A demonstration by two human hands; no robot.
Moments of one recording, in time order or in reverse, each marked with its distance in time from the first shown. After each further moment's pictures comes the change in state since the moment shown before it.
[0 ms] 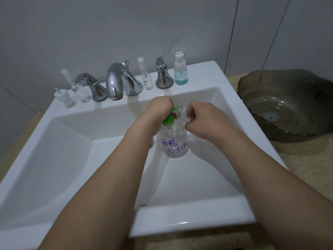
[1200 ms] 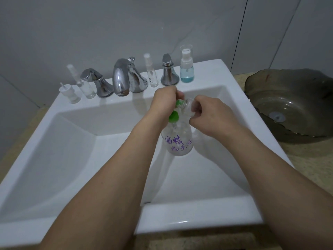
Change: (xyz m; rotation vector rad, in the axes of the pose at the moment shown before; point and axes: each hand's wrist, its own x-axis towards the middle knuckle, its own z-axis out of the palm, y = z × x) left_hand -0.004 0.005 -0.001 -0.247 0.073 0.052; right_hand 0.002 -0.003 -0.002 0.000 0.080 -0.021
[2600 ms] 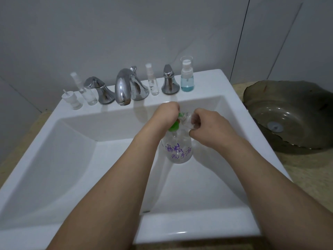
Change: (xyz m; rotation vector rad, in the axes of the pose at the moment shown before) left_hand 0.000 -0.002 0.000 0.266 -0.077 -0.036; right_hand -0.001 0.002 0.001 0.019 -0.084 0.034
